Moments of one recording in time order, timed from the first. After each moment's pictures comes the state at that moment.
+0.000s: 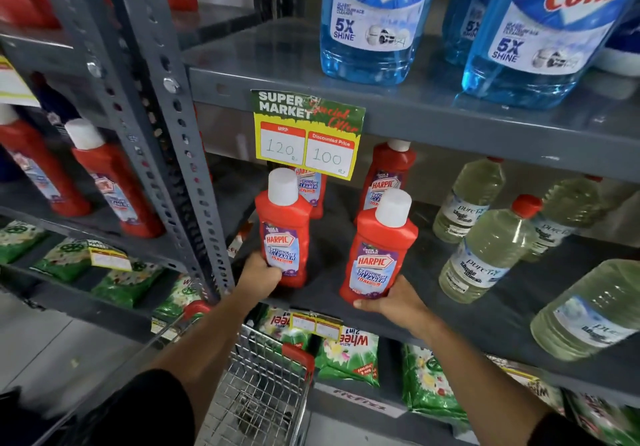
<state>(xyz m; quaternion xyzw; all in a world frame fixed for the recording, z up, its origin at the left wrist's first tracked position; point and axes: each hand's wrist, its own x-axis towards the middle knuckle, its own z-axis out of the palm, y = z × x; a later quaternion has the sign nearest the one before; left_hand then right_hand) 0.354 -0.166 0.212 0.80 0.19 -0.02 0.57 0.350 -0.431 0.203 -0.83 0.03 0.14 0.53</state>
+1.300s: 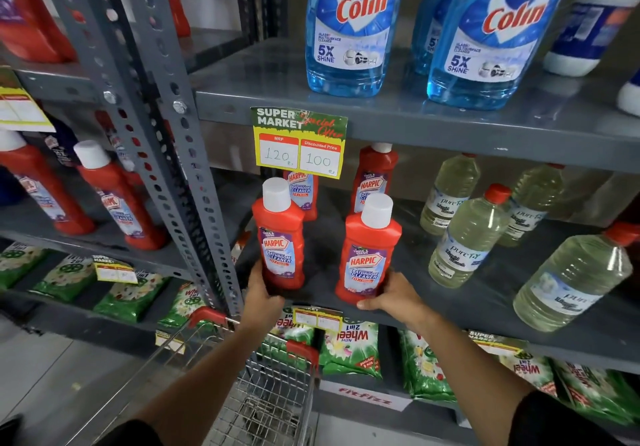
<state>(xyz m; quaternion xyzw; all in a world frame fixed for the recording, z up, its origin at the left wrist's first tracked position) 0.297 -0.172 0.206 0.77 0.13 0.01 0.62 0.324 -0.430 0.223 -0.81 0.04 0.15 0.57</state>
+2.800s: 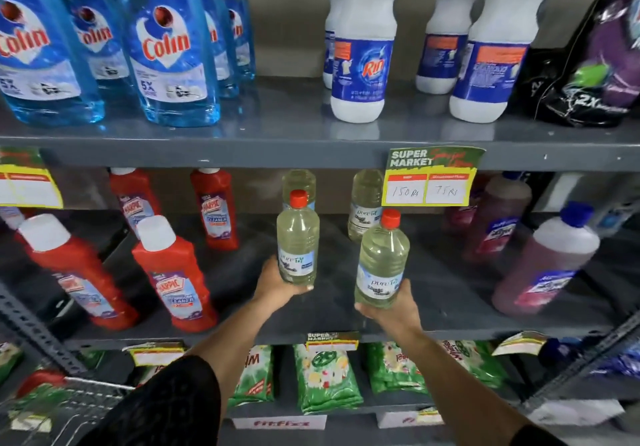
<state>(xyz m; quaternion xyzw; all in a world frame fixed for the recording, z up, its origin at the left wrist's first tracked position) 0.361 -0.479 0.226 0.82 -0.01 -0.03 0.57 0.258 -0.705 0.232 -0.78 0.23 -0.10 0.57</state>
